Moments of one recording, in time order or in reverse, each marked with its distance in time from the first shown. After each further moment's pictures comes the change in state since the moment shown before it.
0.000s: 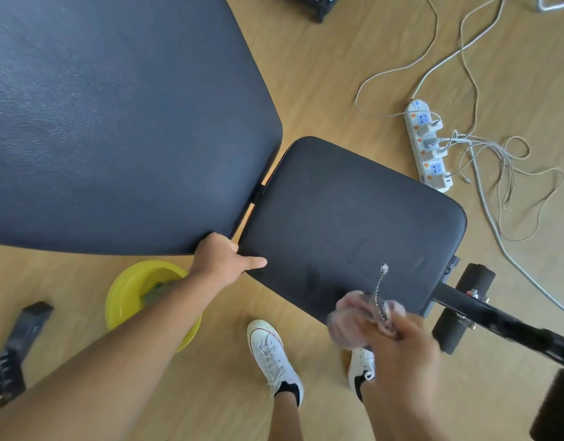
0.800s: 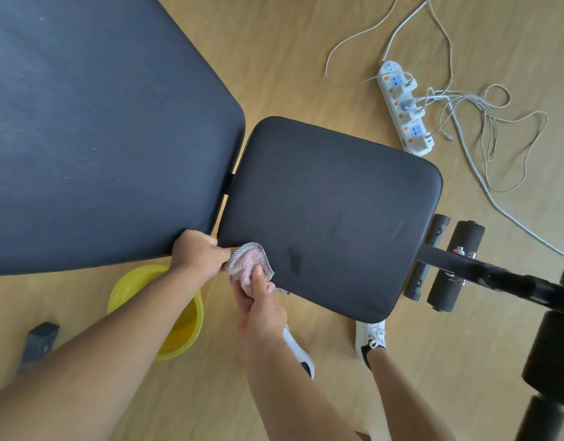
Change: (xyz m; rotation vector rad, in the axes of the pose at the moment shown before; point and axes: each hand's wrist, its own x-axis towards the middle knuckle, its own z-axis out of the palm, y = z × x) left_hand 0.010 -0.006 0.004 -0.197 -0.032 -0.167; right_hand -0.053 -0.044 0.145 1.219 -0.324 0.913
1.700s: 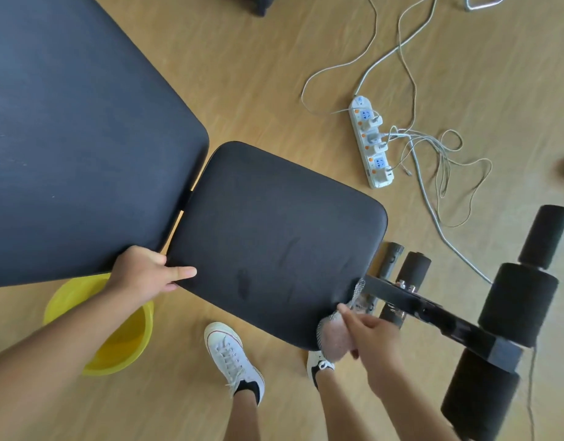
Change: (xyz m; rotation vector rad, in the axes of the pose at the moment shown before) left_hand -0.036 0.031 -0.003 0.132 -0.014 -0.032; right_hand -0.021 -0.236 -0.117 -1.217 0.266 -0.484
